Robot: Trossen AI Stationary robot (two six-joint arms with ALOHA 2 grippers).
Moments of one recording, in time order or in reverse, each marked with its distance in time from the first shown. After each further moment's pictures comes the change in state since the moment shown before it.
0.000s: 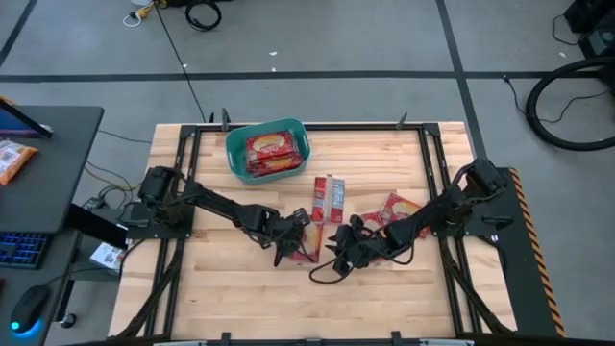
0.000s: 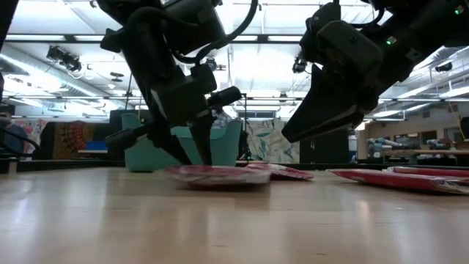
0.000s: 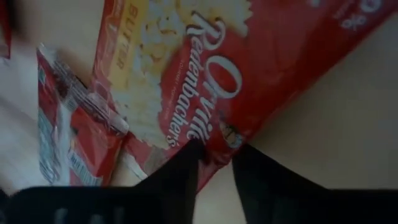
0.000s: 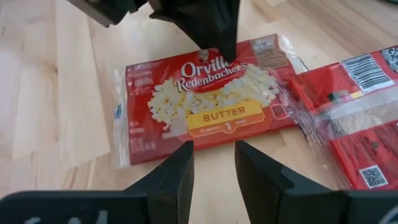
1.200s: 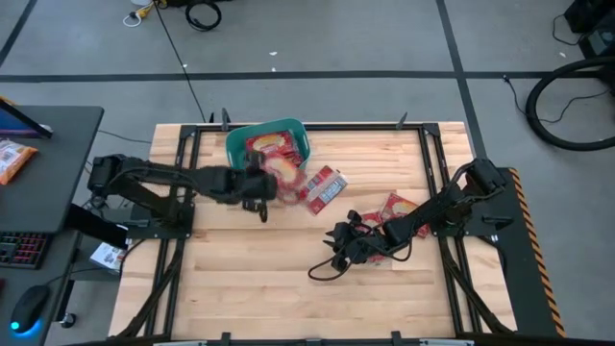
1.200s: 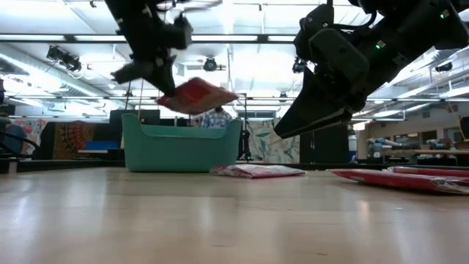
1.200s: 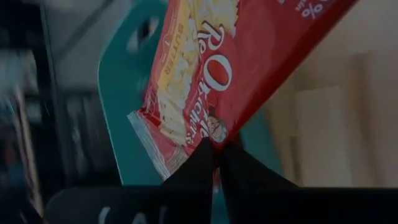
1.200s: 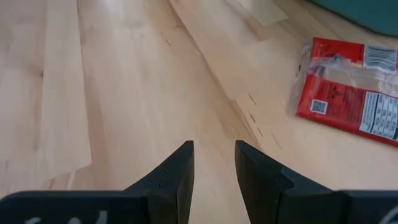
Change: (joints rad) left arm 0.186 -0.451 0.000 -0.436 -0.388 -0.627; right arm -0.030 0.000 0.000 0.024 0.017 -0.103
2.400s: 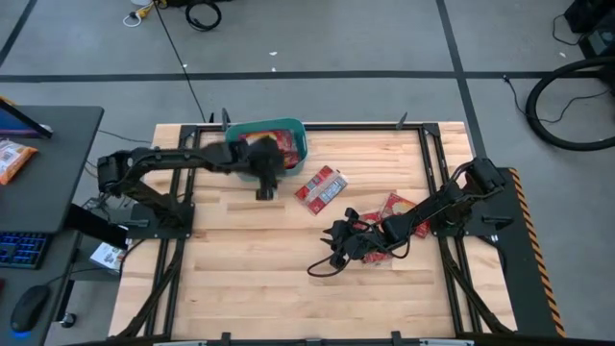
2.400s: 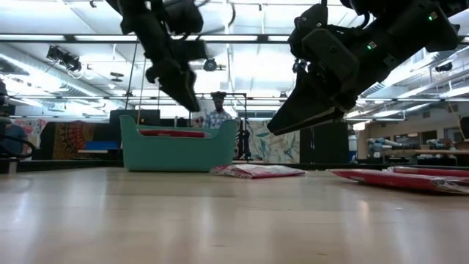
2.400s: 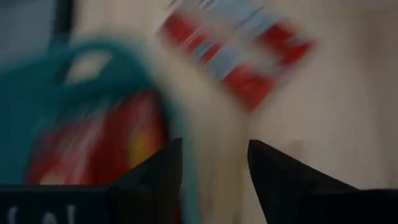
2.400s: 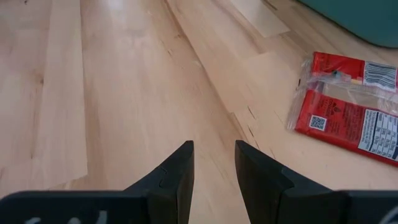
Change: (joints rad) left arm 0.320 0.067 0.004 0.222 0.636 0.016; right arm -0.028 0.000 0.000 0.043 -0.020 -0.064
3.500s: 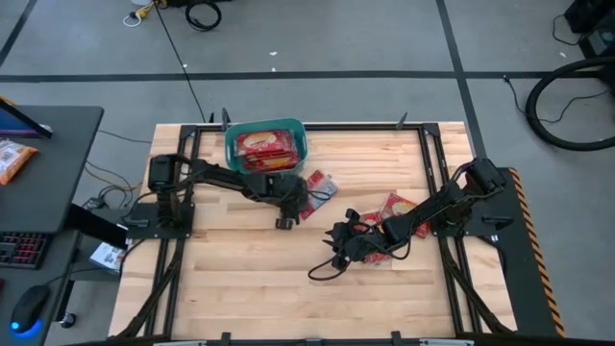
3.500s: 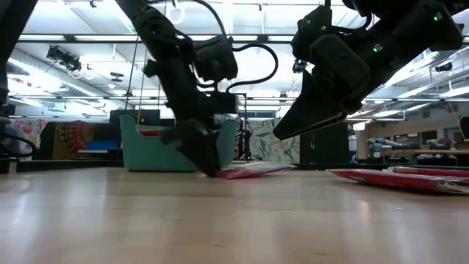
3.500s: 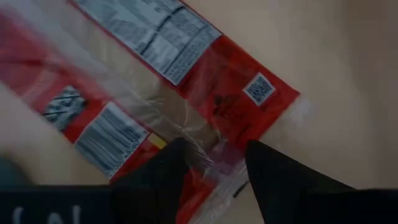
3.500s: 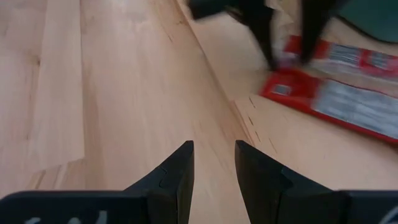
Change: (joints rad) left arm -0.218 0.420 0.013 0.223 -0.006 -0.121; right arm 0.010 -0.001 0.000 -0.040 -0.007 -0.013
